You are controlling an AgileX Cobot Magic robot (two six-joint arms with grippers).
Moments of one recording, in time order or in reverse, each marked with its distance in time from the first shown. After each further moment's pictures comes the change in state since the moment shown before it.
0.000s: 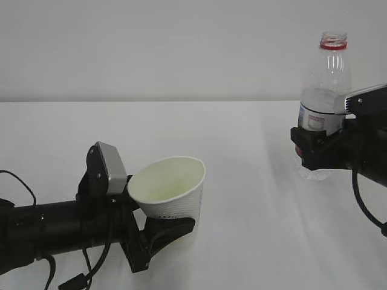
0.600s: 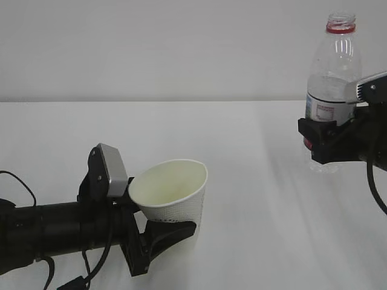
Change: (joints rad) left arm 0.000 0.000 0.000 0.024 0.000 -0.002; right arm 0.000 -0.145 0.002 -0.037 0.136 0.000
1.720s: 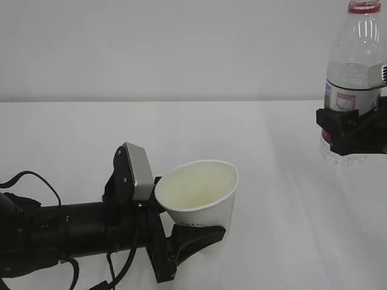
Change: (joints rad) left arm -0.118 0.000 -0.060 -0.036 0.000 -0.013; right arm 0.000 -0.171 0.002 0.013 0.182 0.012
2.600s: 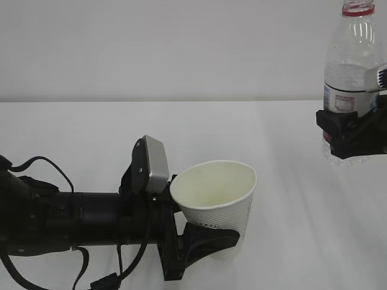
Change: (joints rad) left arm 0.000 0.004 -0.091 0.171 0.048 -0.154; right arm 0.000 0.000 0.000 0.000 0.000 -0.066
